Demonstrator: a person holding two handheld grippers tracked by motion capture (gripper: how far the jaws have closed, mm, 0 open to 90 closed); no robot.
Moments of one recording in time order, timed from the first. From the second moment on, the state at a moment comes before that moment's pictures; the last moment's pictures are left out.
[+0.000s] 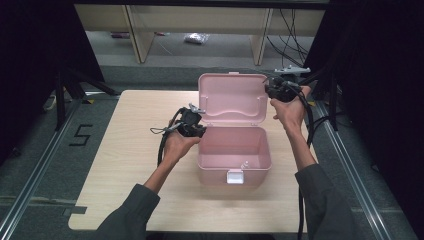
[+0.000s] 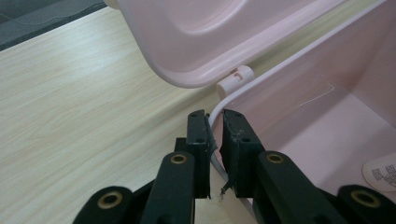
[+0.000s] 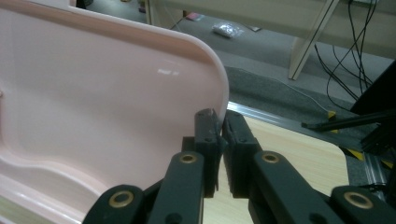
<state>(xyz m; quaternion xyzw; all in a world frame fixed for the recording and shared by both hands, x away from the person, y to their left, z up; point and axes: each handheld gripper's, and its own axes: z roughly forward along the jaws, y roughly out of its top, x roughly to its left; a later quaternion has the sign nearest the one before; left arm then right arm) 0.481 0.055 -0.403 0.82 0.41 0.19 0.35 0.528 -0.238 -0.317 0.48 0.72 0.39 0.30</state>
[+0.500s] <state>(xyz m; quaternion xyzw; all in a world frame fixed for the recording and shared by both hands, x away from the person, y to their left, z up) 0.481 0.053 -0.403 0.82 0.42 0.19 0.35 0.500 -0.243 -0.307 0.46 0.73 0.40 0.31</state>
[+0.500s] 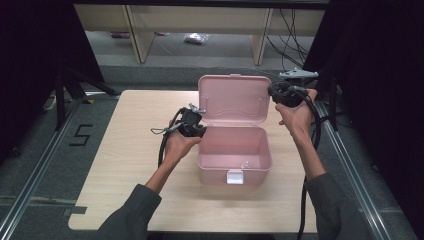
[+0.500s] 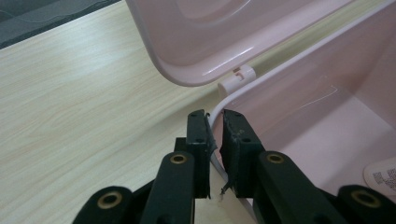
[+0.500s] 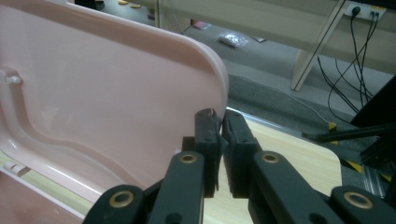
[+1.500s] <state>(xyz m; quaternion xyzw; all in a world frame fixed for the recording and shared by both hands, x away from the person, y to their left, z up) 0.480 0.051 -0.405 0.81 0.44 0.18 0.36 0.457 -0.248 -0.310 0.44 0.71 0.43 0.34</state>
